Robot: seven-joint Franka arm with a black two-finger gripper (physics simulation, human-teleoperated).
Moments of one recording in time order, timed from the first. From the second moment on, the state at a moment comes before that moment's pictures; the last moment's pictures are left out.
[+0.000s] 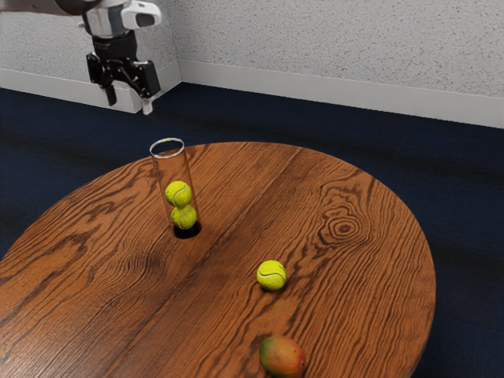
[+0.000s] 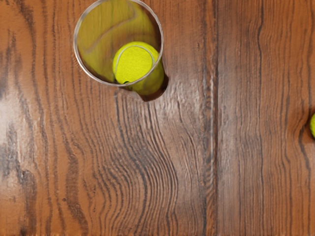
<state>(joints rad) -0.09 0.15 0.18 -1.32 0.03 1.47 0.08</state>
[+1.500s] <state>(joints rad) -0.21 0.44 -0.12 -1.77 0.00 2.16 0.03</state>
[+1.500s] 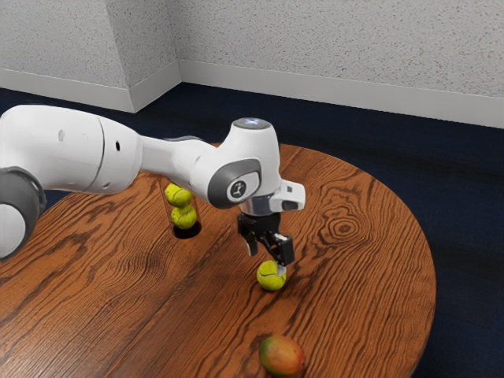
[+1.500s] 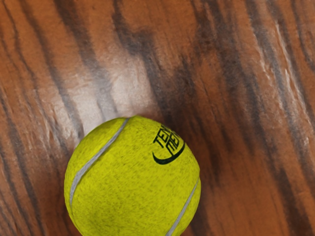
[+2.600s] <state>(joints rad) -0.22 0.57 -0.10 -1.72 0.02 2.28 0.07</state>
